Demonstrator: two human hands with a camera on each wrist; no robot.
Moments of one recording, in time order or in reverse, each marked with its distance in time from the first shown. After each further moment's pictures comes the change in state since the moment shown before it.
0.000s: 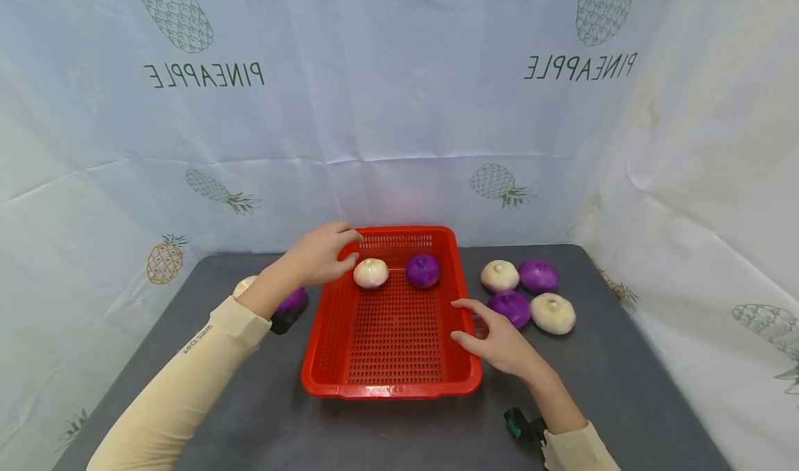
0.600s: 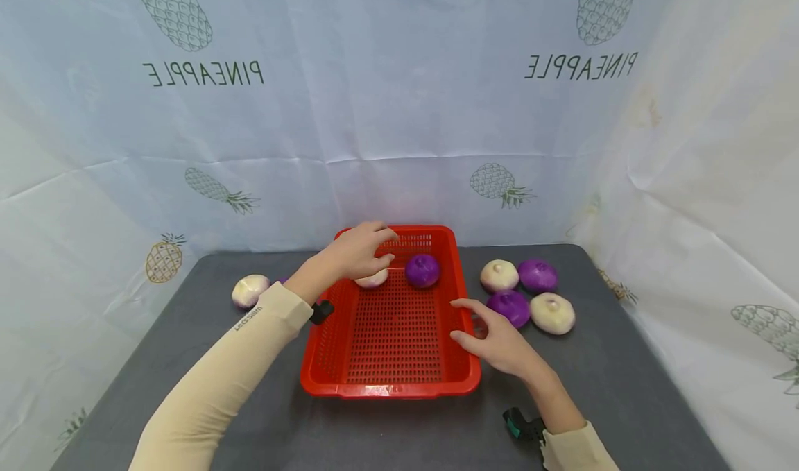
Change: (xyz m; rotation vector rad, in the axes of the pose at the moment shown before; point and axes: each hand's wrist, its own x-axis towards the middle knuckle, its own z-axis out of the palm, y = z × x) left_hand 0.047 0.027 0.023 -0.019 -0.123 0.001; right_hand 0.000 0.000 0.000 0.006 0.004 0.003
